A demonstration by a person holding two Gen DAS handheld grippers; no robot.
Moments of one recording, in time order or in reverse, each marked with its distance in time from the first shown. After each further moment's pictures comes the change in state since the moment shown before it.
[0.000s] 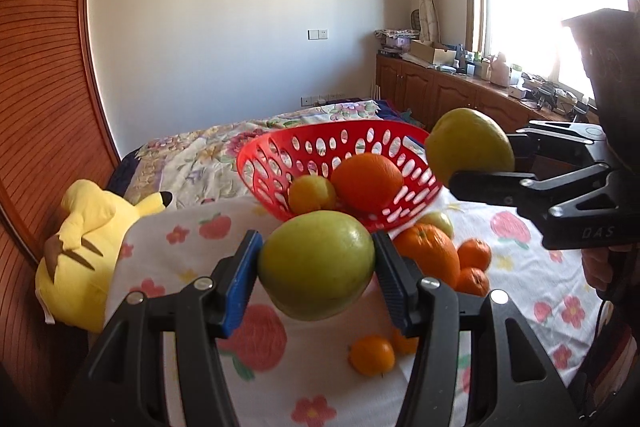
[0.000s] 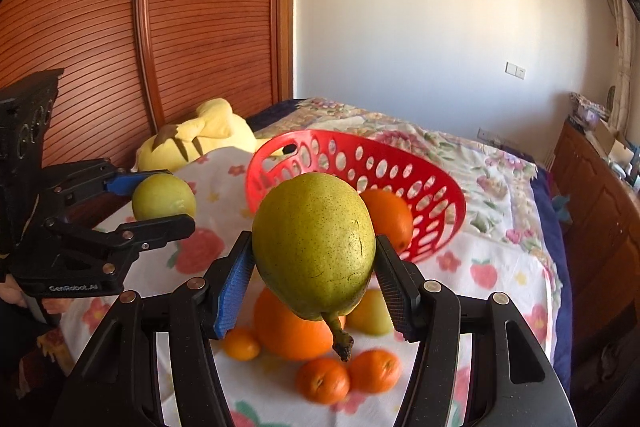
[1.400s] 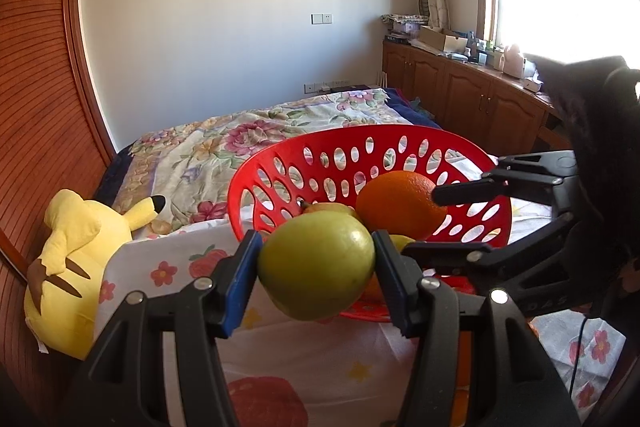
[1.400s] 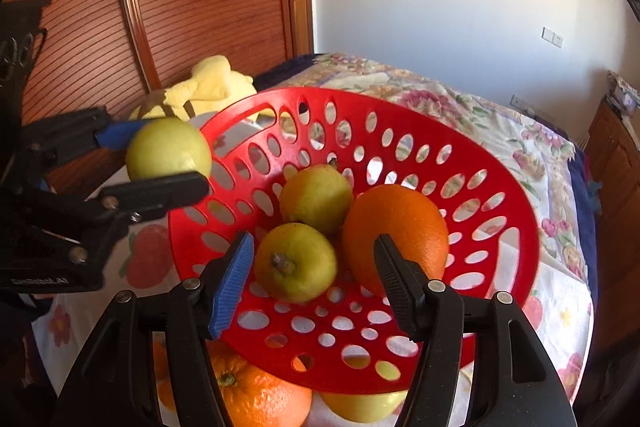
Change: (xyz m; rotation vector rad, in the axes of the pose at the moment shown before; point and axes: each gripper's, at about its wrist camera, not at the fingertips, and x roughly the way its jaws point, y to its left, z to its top) left arm 0.087 0.022 0.042 0.004 0.058 0.016; right arm 0.114 -0.040 0.017 -0.007 0.169 0.109
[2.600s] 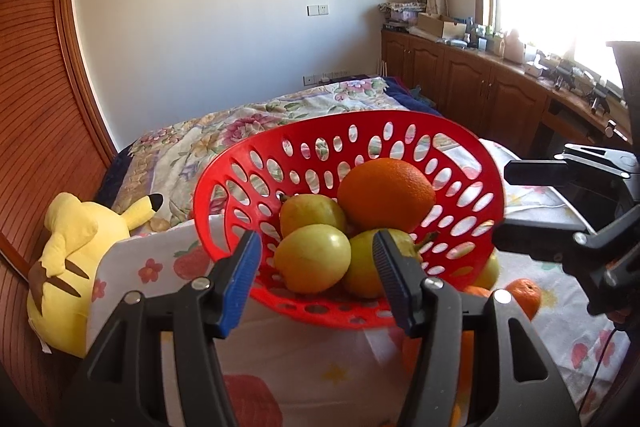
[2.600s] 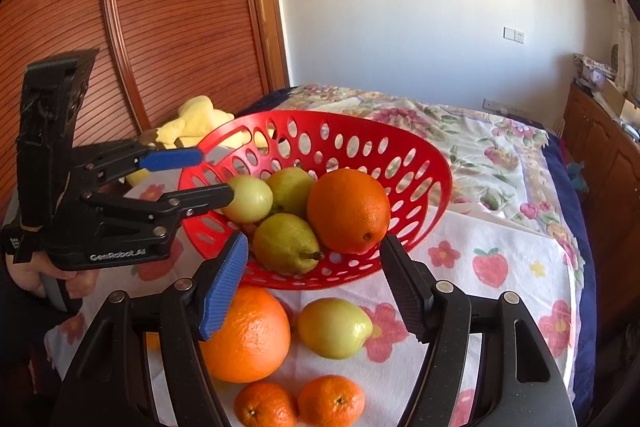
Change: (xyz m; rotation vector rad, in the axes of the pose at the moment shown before) left arm 0.009 -0.029 -0.002 0.023 0.029 0.012; right arm -0.066 -0.021 -0.042 0.114 -0.135 -0.045
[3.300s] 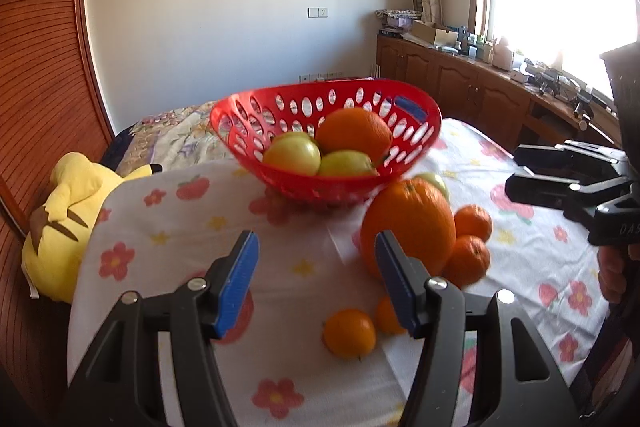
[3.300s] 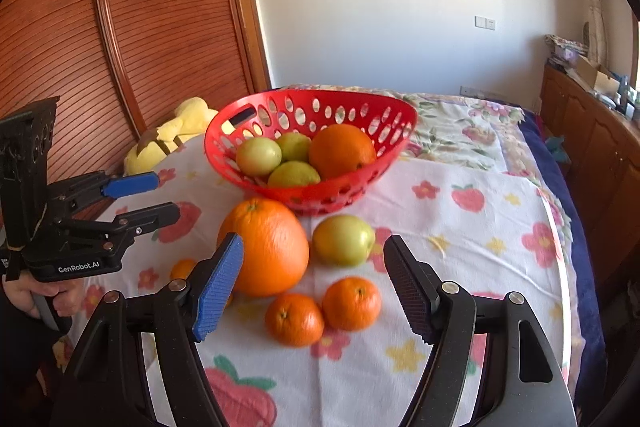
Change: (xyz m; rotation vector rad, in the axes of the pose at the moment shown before) left arm -0.069 -0.016 -0.084 -0.045 -0.008 -0.029; right arm -0.062 0.022 -0.061 0.076 -0.014 -0.063
